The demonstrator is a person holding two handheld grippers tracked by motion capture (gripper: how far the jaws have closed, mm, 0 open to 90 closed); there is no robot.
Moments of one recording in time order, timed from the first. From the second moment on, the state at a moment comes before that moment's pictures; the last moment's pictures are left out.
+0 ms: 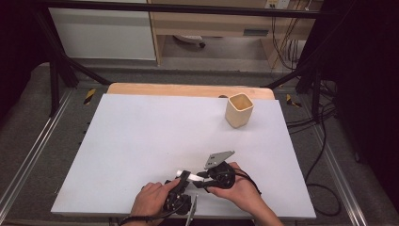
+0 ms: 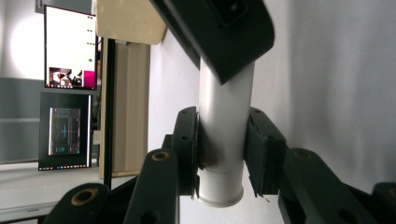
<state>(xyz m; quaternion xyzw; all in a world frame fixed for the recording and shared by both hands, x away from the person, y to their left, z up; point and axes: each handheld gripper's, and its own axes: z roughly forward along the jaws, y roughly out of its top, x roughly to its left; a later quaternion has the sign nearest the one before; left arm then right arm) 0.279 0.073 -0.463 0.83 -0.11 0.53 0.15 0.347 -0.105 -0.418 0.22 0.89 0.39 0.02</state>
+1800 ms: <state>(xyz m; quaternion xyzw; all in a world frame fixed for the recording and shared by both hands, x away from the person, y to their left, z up) 0.298 0.101 -0.442 0.84 0.01 0.50 0.22 0.353 -0.110 -0.419 0.26 0.86 0.43 0.09</state>
